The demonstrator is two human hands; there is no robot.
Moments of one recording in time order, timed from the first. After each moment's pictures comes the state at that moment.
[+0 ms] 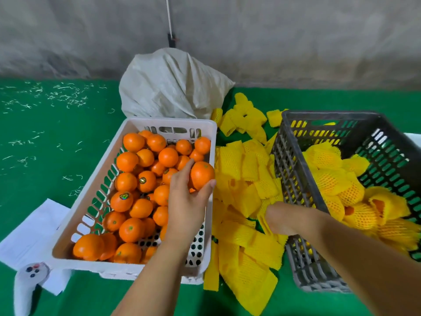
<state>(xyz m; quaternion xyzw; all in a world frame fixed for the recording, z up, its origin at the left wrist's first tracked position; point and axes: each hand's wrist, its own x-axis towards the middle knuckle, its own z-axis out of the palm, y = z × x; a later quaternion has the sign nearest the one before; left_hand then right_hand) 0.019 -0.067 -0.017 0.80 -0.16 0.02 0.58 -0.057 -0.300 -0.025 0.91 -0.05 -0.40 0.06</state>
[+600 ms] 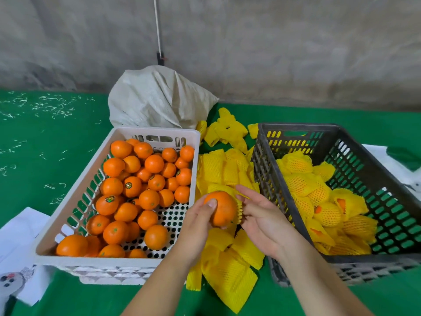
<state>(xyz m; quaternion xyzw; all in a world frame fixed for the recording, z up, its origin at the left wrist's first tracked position) -0.055 -0.091 -0.013 0.58 -0.11 -0.27 0.76 -0.112 -0.246 0.003 0.45 -0.25 0.05 -0.85</state>
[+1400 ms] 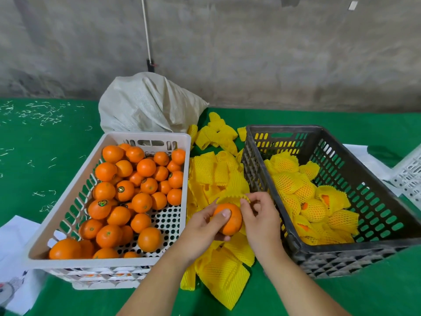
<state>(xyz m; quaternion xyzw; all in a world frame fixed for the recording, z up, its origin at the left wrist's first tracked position) -0.063 -0.097 -0.021 0.63 -0.20 -0.36 0.66 -0.139 -0.242 -0.021 0.77 -0.28 0.32 -0.48</state>
